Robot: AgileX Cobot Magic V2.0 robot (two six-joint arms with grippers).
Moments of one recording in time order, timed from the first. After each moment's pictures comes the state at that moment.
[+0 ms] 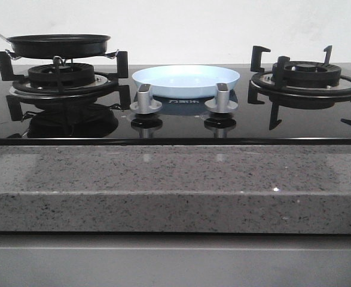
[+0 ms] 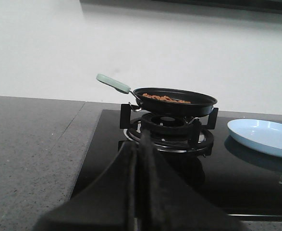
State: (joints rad) left arm -0.09 0.00 0.00 -0.07 -0.05 -0.03; right arm 0.02 -0.01 0.03 0.03 -0.07 0.06
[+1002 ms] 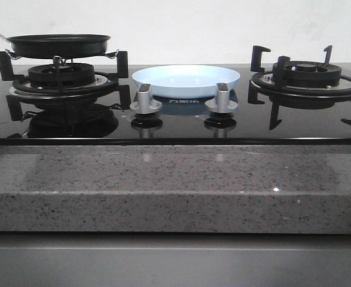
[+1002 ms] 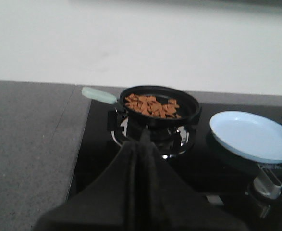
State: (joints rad) left arm -0.09 0.36 -0.59 -0.08 0.45 -0.03; right arm 0.02 0.25 -0.51 0.01 0.47 0.06
